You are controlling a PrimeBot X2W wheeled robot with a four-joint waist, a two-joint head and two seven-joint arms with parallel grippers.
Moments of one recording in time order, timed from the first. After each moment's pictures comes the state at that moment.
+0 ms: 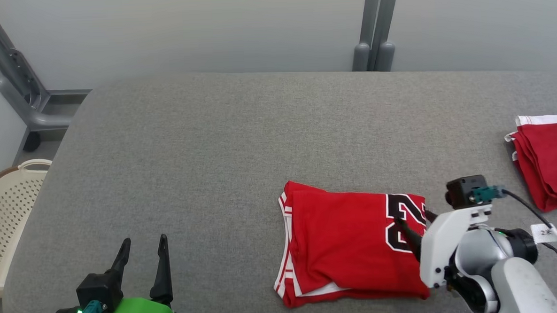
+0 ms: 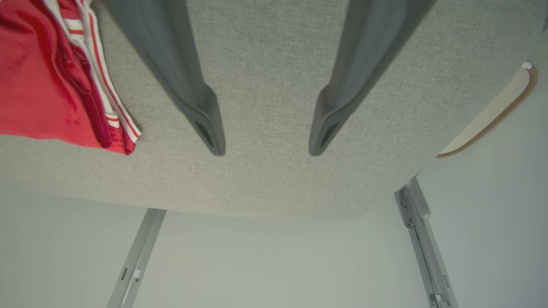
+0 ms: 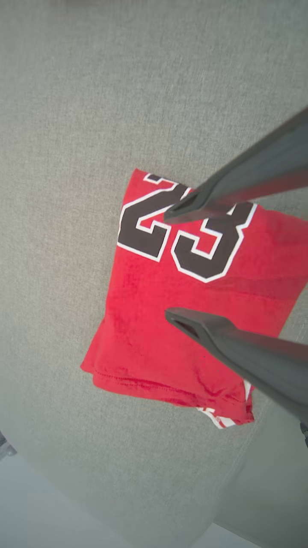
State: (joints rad) left arm -0.06 0.30 -0.38 0.27 -0.51 0.14 -0.26; right arm -0.13 -0.05 0.07 0.09 0.25 0.13 0.57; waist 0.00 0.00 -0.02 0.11
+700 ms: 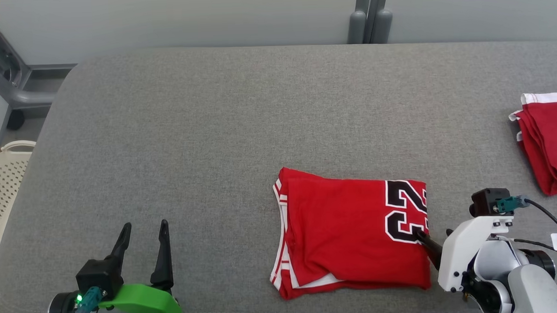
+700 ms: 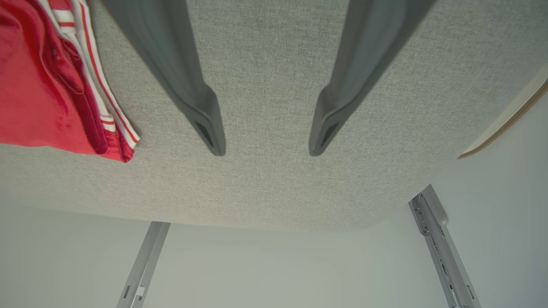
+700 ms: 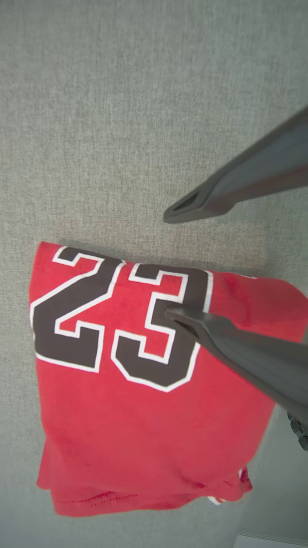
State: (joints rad) left arm -0.10 0.31 -0.39 0.26 -0.51 0.14 -0.25; right arm -0.11 -0.05 -0.06 0.18 0.28 0.13 0.59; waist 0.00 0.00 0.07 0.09
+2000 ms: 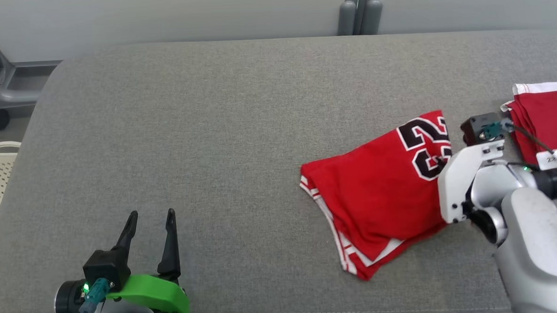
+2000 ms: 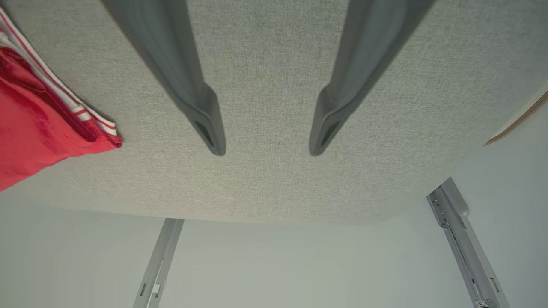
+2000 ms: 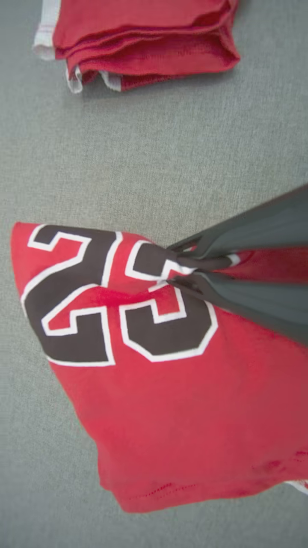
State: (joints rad) left arm -0.13 0.28 -0.40 0.27 -0.49 0.14 -0.26; right arm -0.40 -0.12 0.00 0.34 0.08 0.13 0.60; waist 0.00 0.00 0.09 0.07
